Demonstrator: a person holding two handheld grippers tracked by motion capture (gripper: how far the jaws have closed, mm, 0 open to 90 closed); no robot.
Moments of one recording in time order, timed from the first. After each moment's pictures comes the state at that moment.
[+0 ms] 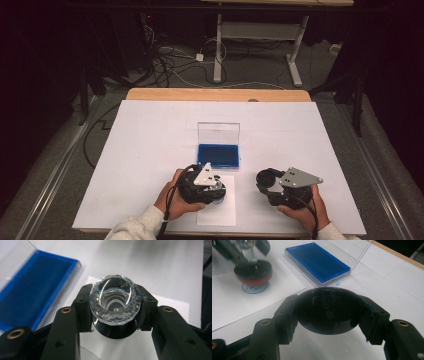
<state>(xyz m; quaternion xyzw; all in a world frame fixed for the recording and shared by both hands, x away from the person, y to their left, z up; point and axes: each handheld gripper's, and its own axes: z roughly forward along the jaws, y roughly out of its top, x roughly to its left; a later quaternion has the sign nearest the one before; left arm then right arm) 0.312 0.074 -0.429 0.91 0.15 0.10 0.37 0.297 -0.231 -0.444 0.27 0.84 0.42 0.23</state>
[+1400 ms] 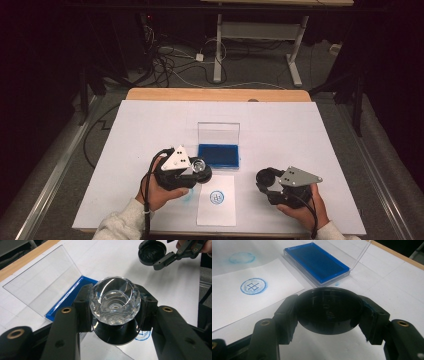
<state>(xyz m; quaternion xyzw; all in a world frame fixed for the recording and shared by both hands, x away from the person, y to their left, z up) 0.317 0.121 -0.390 0.87 0.20 0.14 0.44 0.299 -0.230 -0.444 0.27 0.84 0.41 0.23</state>
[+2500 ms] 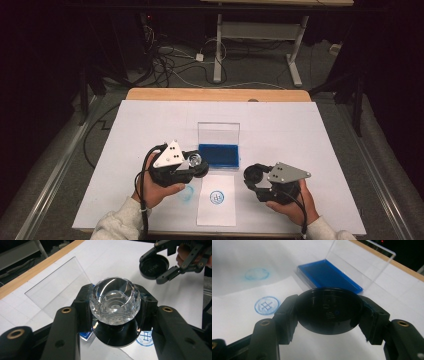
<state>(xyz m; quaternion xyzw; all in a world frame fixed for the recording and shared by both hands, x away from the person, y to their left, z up) 0.318 0.130 -0.377 0.85 0.20 0.16 0.46 0.305 -0.198 -0.431 0.23 0.84 0.44 0.22</state>
